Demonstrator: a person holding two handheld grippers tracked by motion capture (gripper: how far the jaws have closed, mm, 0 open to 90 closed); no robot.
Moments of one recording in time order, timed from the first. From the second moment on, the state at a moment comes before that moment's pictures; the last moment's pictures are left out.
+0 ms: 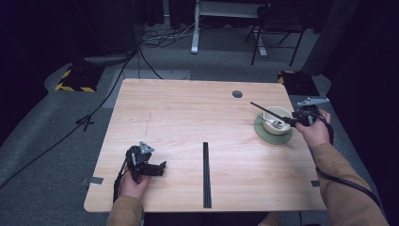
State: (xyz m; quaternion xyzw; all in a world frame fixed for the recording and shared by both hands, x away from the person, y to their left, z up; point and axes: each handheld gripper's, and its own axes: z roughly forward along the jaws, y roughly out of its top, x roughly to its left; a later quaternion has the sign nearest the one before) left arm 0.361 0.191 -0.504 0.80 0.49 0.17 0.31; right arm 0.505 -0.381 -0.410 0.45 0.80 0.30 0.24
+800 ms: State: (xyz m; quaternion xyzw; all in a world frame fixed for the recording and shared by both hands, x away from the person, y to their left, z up) left arm 0.358 0.191 -0.504 0.80 0.49 0.17 0.30; right arm 0.547 -0.354 -0.421 0.50 0.77 0.29 0.26
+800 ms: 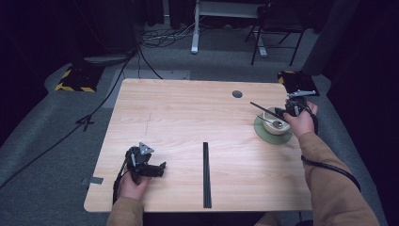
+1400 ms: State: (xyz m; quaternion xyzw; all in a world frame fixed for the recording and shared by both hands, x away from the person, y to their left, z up) left arm 0.361 0.191 -0.503 0.80 0.49 0.17 0.30; right arm 0.497 -0.375 -0.410 0.47 0.78 0.32 0.25
